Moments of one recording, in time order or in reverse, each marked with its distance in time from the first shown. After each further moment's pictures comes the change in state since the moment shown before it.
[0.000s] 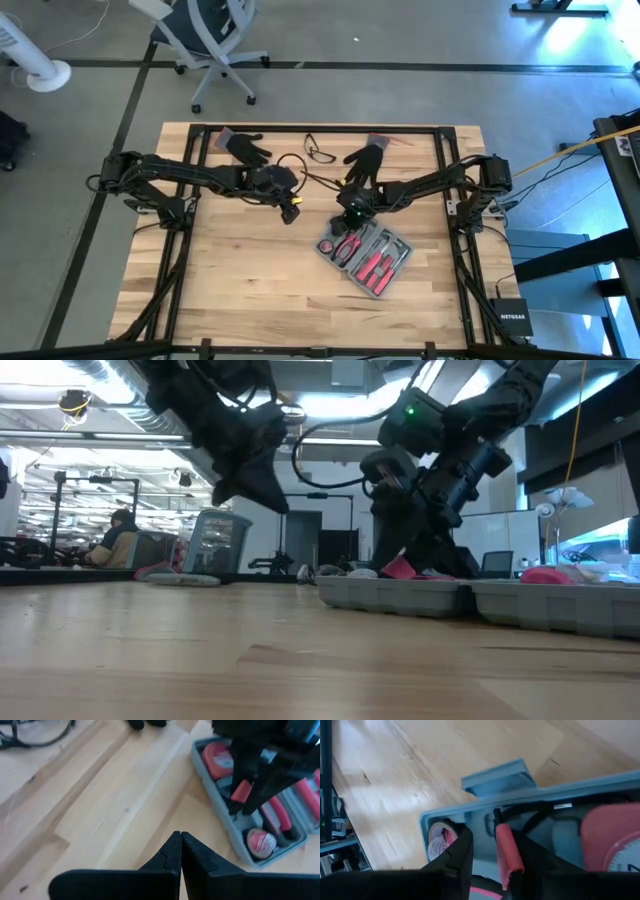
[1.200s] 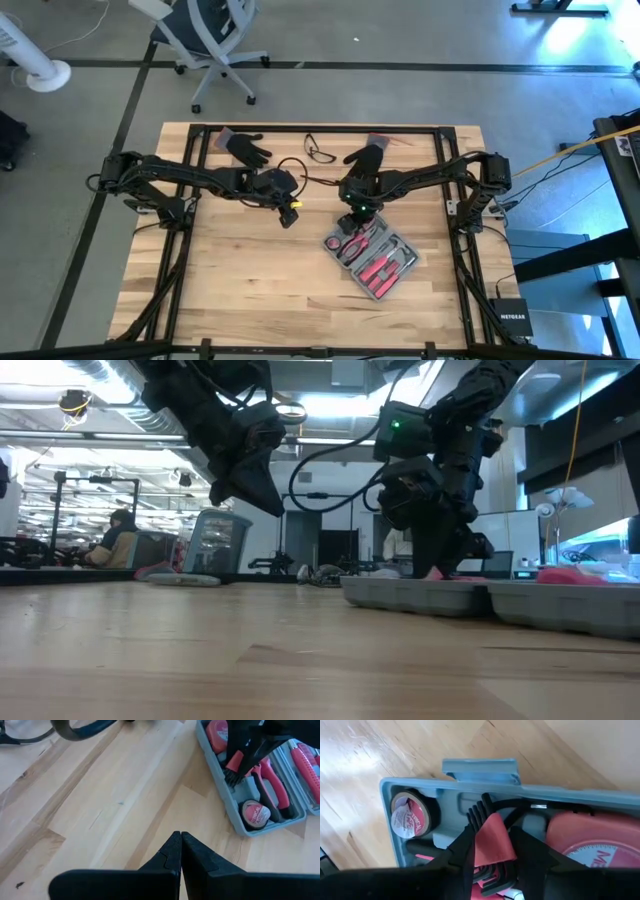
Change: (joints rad) left arm -0.023 0.000 0.000 -0.026 -0.001 0.019; right arm -0.054 -0.002 0.132 -0.457 -0.039 -0.254
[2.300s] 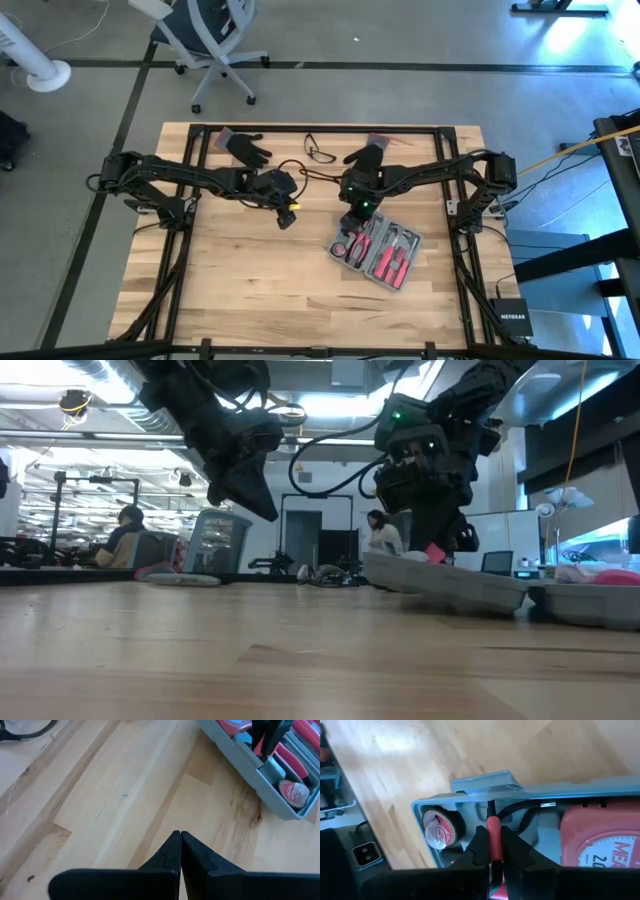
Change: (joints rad) left arm 0.000 0.001 0.000 -0.042 0.000 0.051; right arm -0.046 -0.047 -0.002 0.040 -0.165 -0.133
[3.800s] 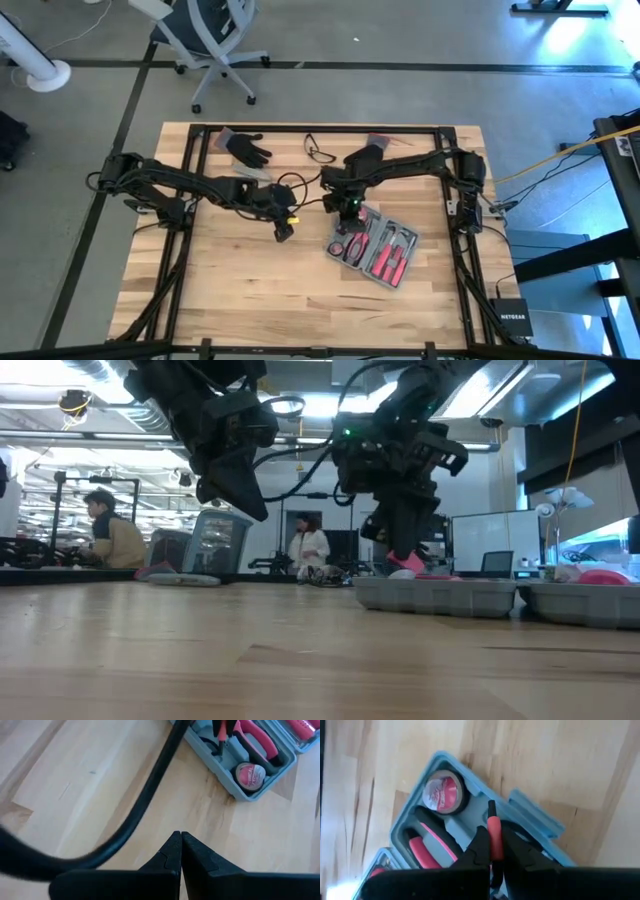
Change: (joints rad) left arm -0.107 0.000 0.000 -0.036 -0.009 -0.082; right arm -0.011 0.245 0.365 -0.375 -0.006 -0.934
